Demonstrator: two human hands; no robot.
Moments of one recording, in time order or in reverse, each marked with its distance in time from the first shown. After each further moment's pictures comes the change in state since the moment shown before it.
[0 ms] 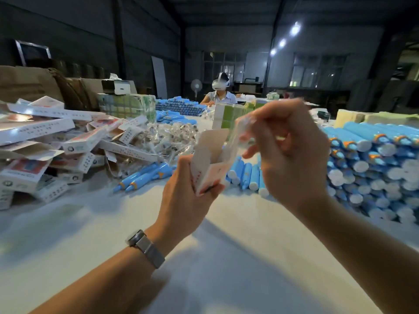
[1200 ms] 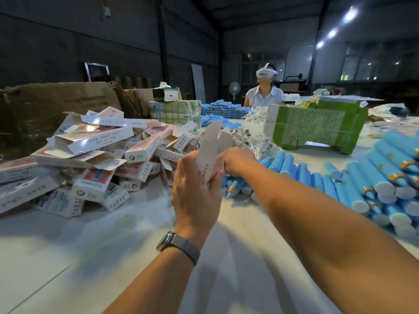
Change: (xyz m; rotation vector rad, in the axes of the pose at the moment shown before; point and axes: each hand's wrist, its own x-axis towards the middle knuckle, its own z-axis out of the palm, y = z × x) left_hand 0.038 -0.085 -0.047 0.345 0.379 -0.037; right_hand 0.001 0.233 0.226 -0.981 -1.058 0.410
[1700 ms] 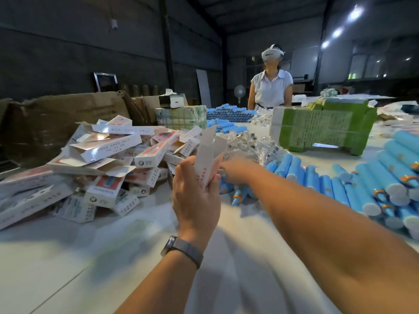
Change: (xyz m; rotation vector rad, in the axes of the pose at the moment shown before) left_hand 0.007 -0.004 -0.004 -0.010 0.025 -0.023; right_hand -0.007 -0.005 -0.004 0.010 -0.204 -0.143
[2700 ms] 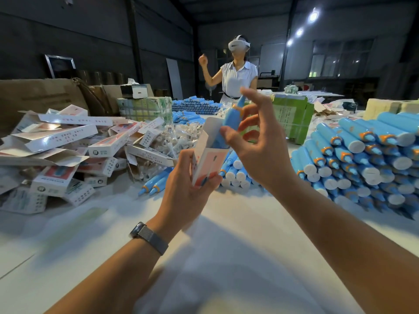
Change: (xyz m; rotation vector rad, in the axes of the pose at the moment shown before) left_hand -0.028 0.068 -0.003 -0.354 -0.466 0.054; right_hand -0.225 0.030 -0.056 0.866 1.144 -0.215
